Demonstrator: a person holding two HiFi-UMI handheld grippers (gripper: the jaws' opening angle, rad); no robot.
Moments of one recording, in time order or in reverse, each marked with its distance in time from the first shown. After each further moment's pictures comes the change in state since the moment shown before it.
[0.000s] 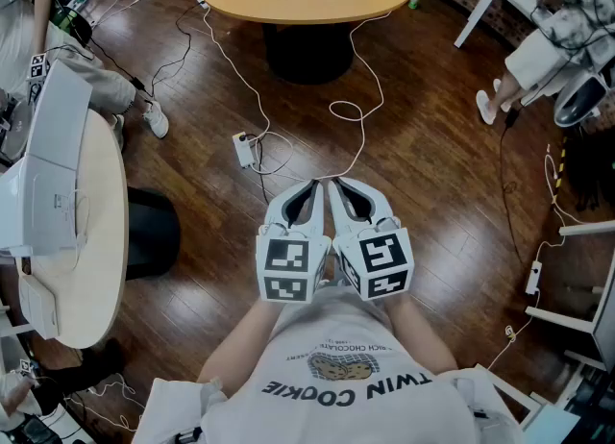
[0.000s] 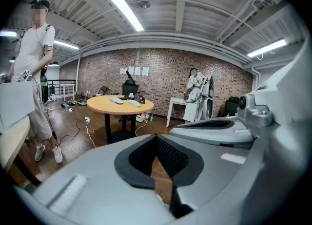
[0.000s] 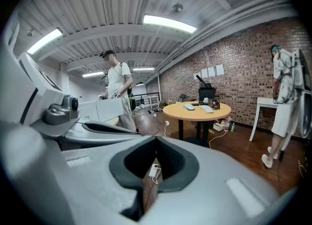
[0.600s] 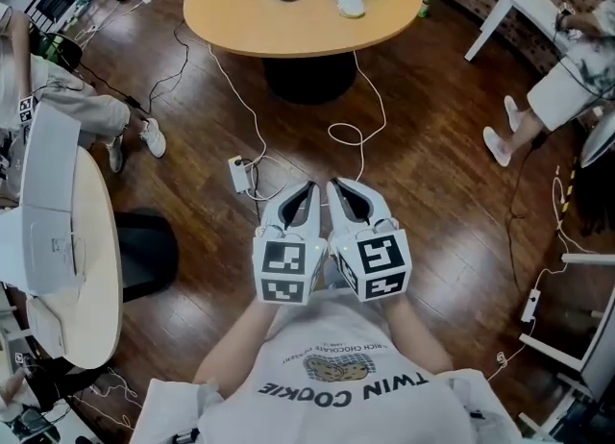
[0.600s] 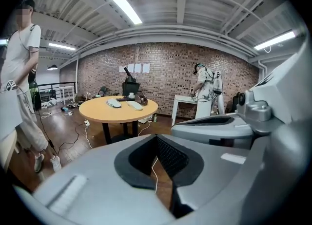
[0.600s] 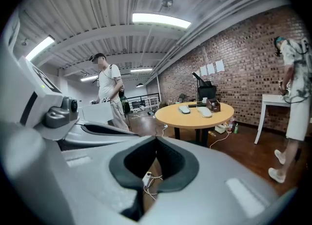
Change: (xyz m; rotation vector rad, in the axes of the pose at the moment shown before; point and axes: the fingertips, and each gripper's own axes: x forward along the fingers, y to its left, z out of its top) left arm 0.163 0.020 0.071 0.033 0.037 0.039; right arm 0.103 -0.143 0.051 0.033 0.000 0.036
